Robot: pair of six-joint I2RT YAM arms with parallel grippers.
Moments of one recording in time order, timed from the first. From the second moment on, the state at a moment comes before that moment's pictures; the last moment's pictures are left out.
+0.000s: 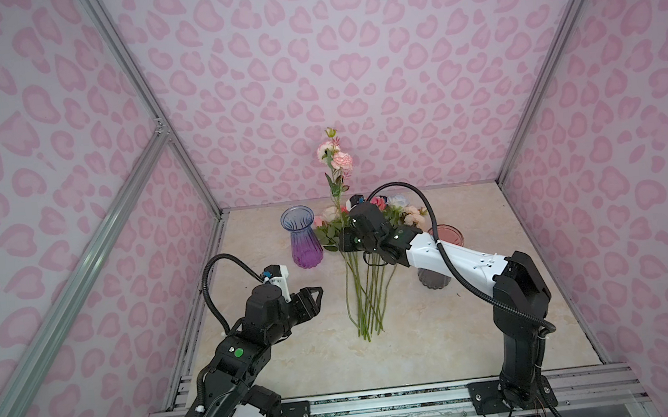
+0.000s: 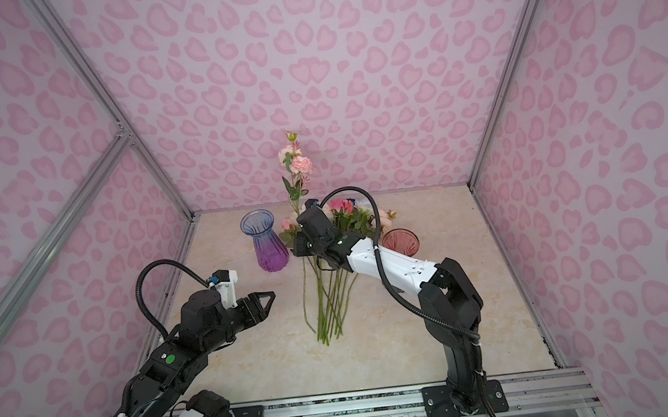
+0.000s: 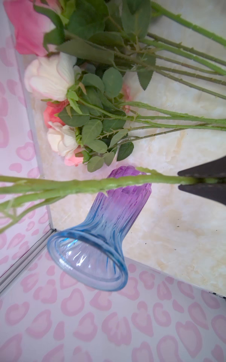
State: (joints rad) left arm -0.46 0.69 0.62 -0.48 0.10 -0.73; right arm 0.79 1.87 1.59 -0.29 0.08 0.65
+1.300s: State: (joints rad) left arm -0.46 0.74 0.68 -0.35 0.19 -0.72; right arm 0.47 1.16 1.36 -0.12 0.57 0.10
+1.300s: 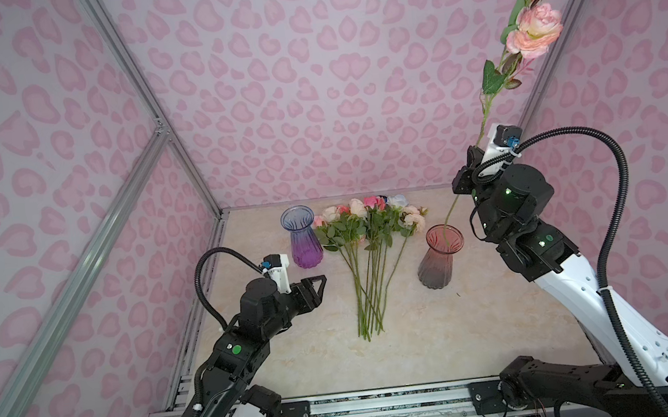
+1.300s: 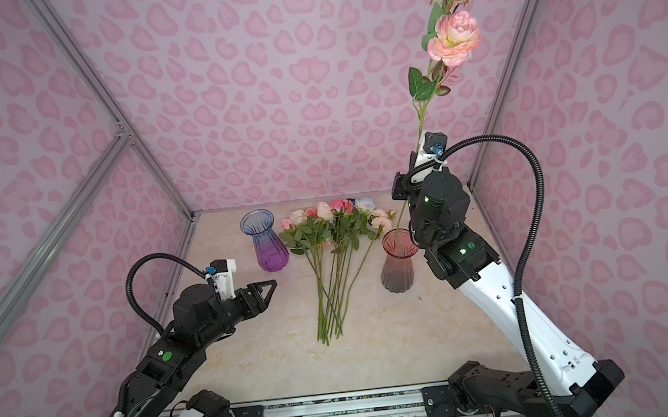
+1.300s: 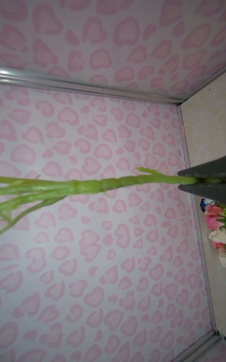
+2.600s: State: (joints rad) left arm -0.64 1.12 0.84 -0.13 0.28 -0.70; right arm 0.42 1.08 0.86 -0.12 0.41 0.38
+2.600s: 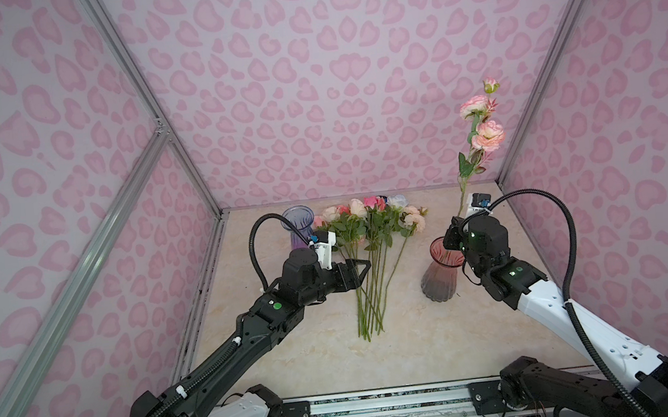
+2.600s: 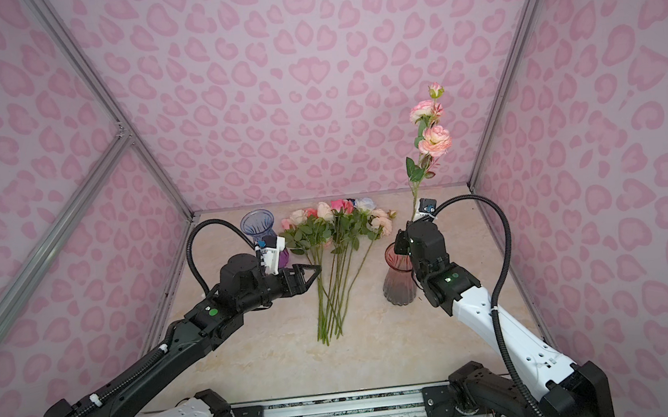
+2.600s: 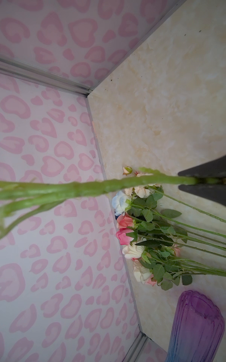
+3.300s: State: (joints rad) left arm -0.65 1.16 0.85 -0.12 0.27 -0.68; right arm 0.42 0.93 0.77 -0.17 0.41 0.39
